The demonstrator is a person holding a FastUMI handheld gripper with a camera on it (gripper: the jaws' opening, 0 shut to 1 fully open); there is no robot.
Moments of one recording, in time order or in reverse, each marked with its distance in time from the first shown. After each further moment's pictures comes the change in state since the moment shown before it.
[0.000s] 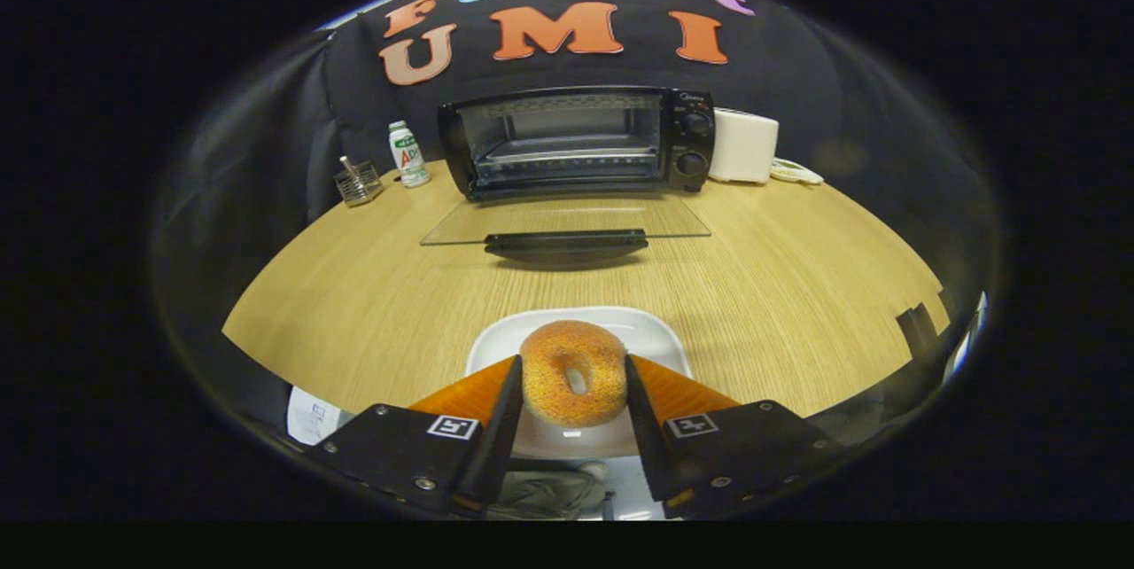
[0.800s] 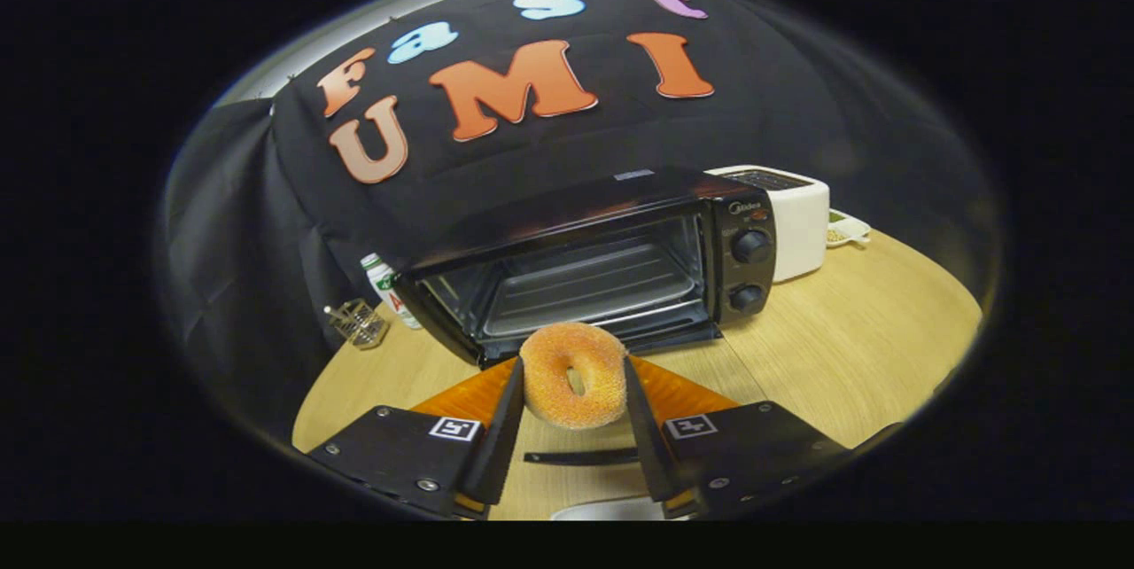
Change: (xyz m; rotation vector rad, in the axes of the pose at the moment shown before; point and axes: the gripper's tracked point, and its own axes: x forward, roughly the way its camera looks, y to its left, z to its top) arm 0.096 0.008 0.204 0.271 -0.237 0.080
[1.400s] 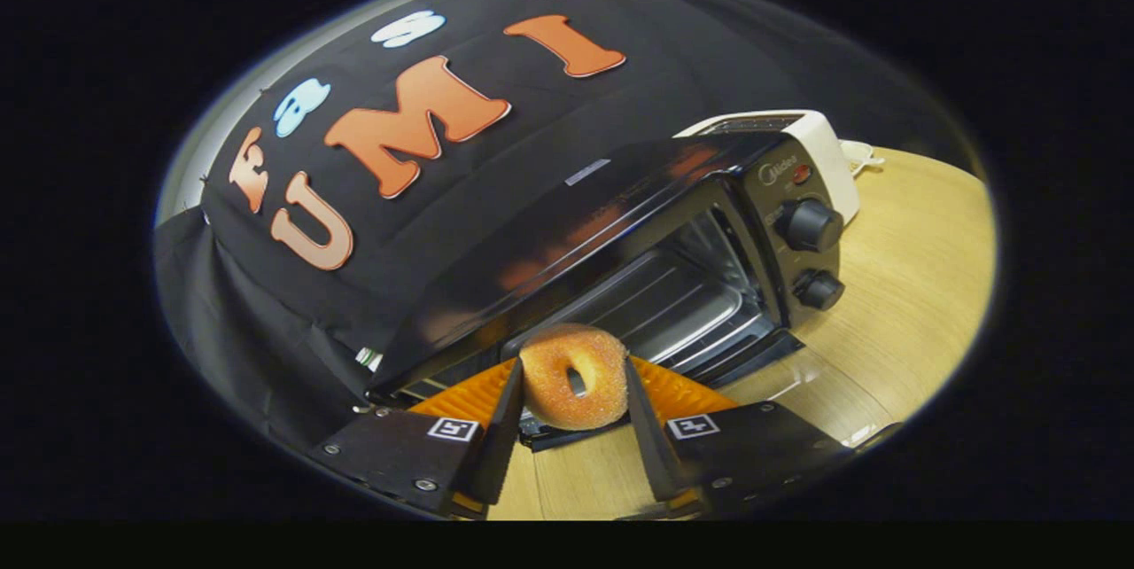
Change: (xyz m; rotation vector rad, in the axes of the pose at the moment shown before) arm 0.089 0.008 0.033 0.366 -0.010 0.025
